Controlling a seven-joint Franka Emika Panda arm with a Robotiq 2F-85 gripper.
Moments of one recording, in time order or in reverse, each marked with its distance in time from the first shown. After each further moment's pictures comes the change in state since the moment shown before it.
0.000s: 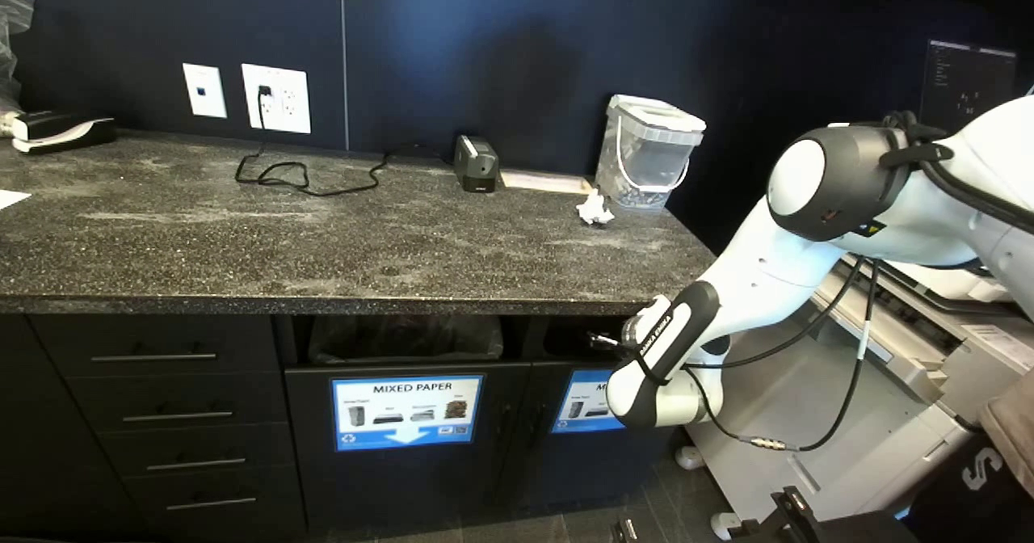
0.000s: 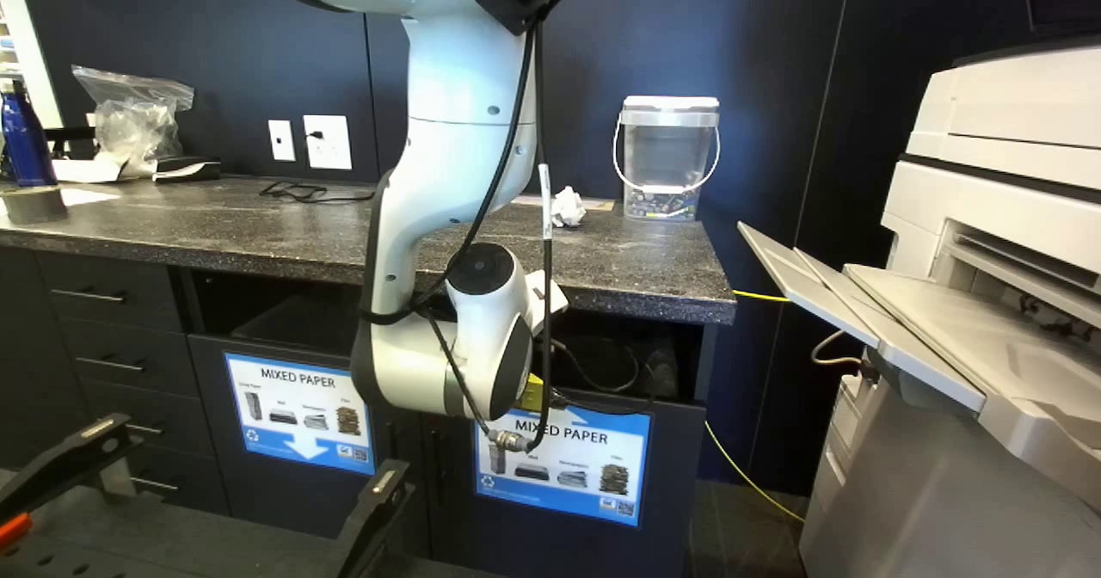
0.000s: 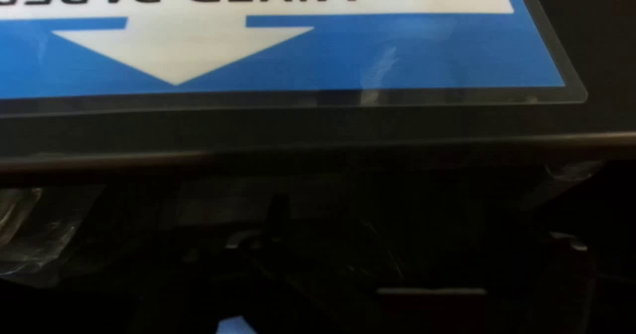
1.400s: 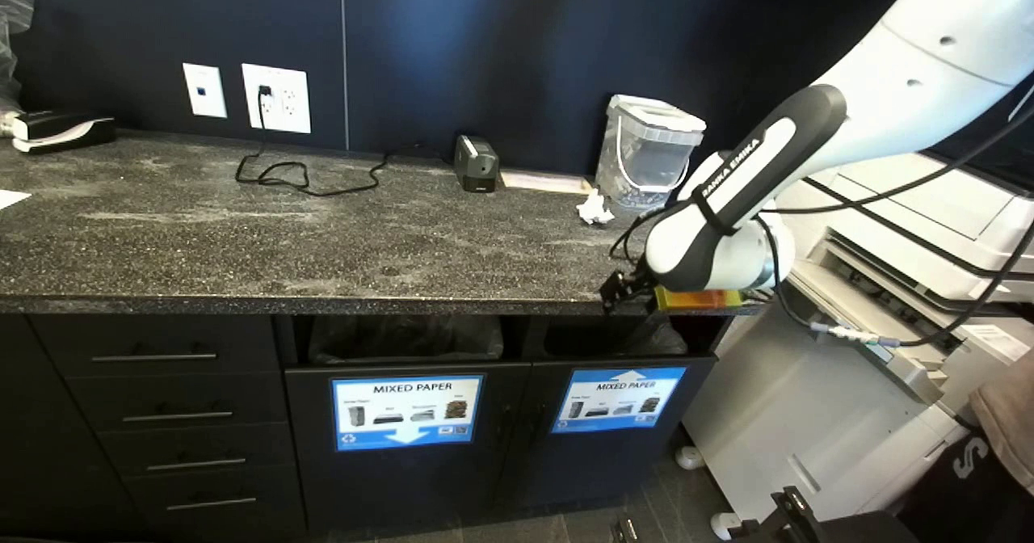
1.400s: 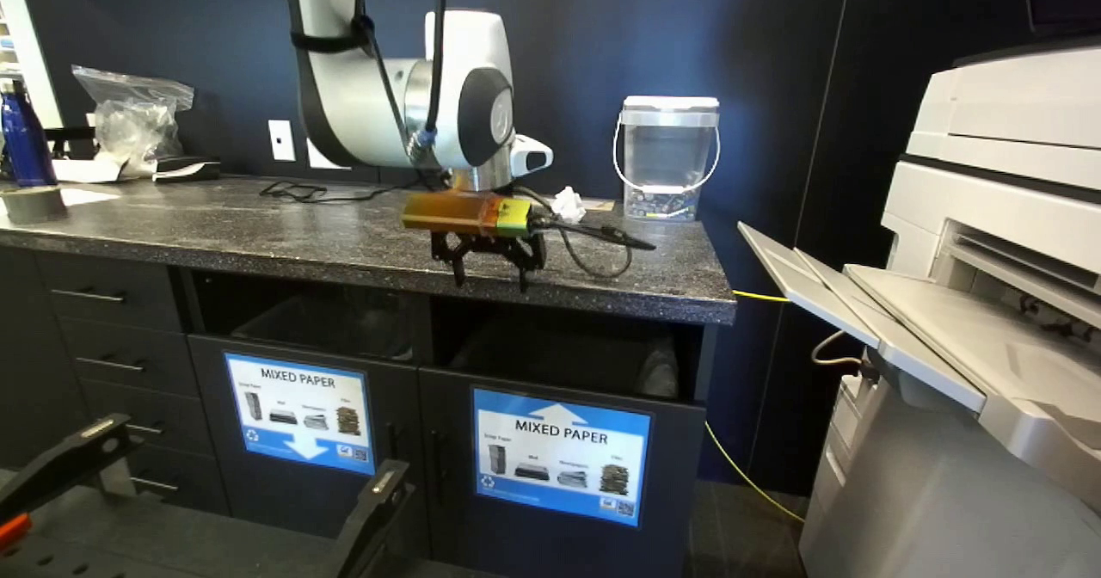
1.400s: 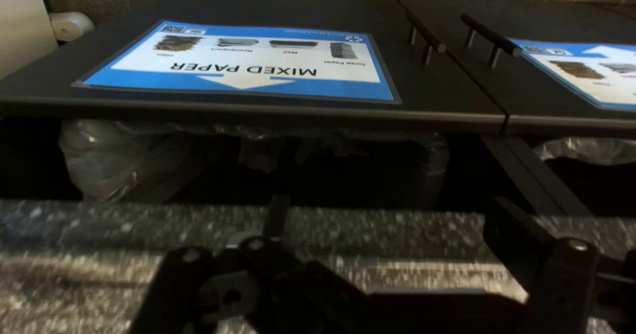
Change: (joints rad) arm 0.000 -0.751 0.073 -0.475 0.083 -0.741 -0.031
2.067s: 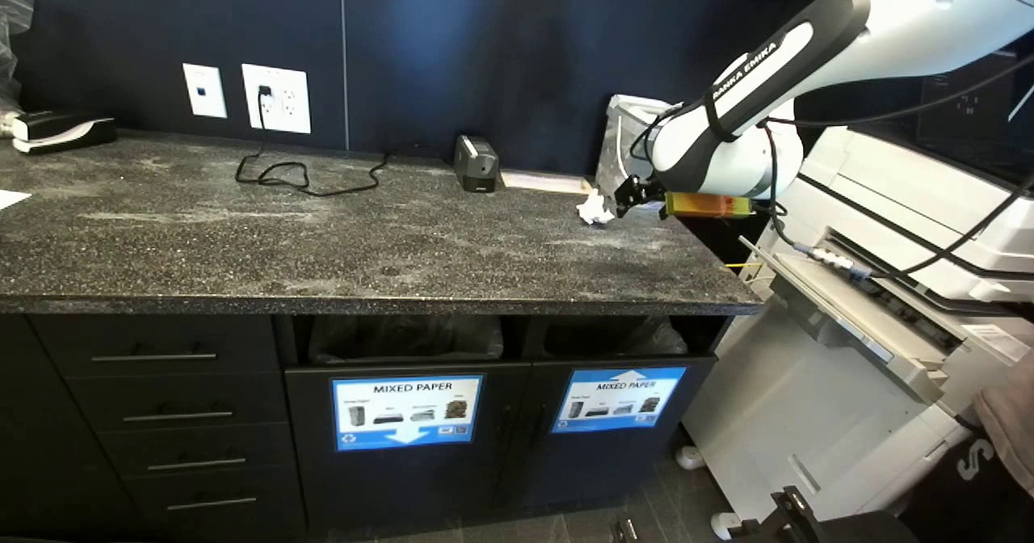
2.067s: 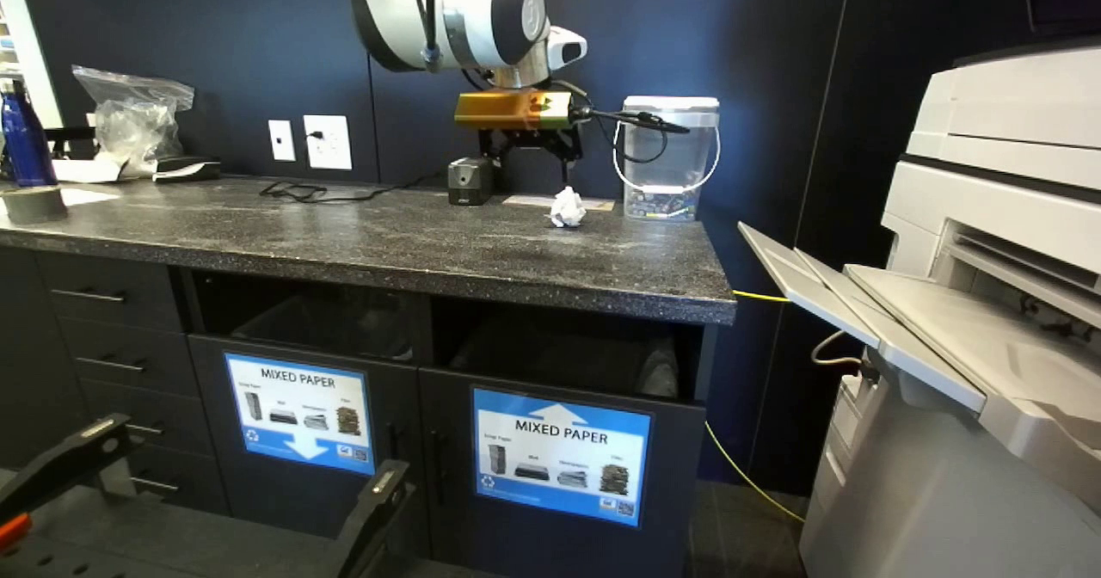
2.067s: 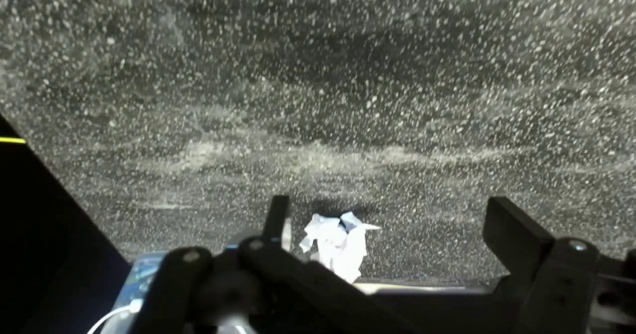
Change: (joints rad) arm 0.022 -0.095 -0.024 0.211 0.108 -0.060 -0.063
